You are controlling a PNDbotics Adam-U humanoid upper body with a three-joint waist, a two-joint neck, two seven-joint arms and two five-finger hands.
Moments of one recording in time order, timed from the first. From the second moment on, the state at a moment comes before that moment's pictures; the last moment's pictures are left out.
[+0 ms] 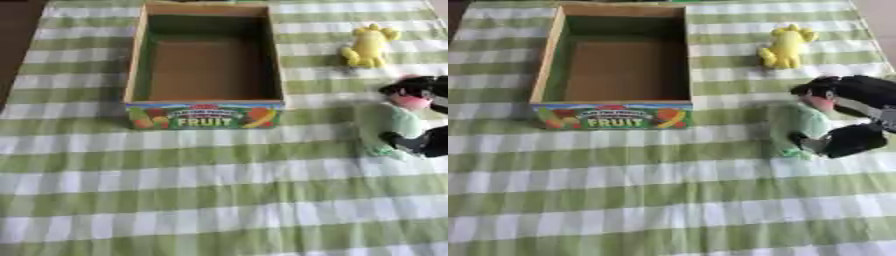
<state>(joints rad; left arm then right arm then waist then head) -0.37 0.64 0.13 -1.98 -0.19 0.02 0.65 -0.28 -1.17 0.19 -1.78 0.46 0.07 0.40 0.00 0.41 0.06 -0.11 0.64</state>
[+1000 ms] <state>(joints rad) -0.38 0.64 0.13 -1.98 -0.18 0.01 0.65 -0.31 -1.17 0.21 -1.75 0.44 0.00 0.43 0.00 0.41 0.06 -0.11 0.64</state>
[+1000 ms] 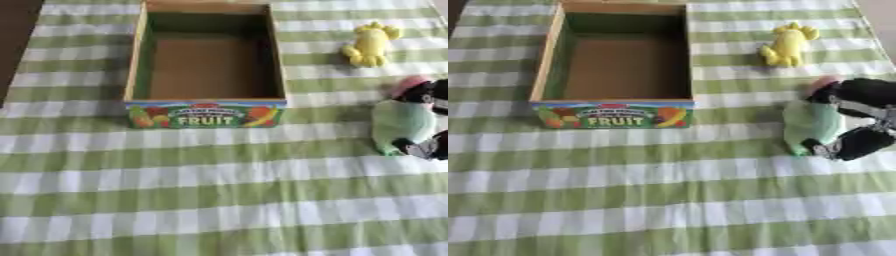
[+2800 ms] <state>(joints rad) -0.40 0.65 0.11 -1.98 -0.18 0.00 0.63 -0.56 -1.12 0.17 -1.96 0.25 0.20 0.28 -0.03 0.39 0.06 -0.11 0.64</state>
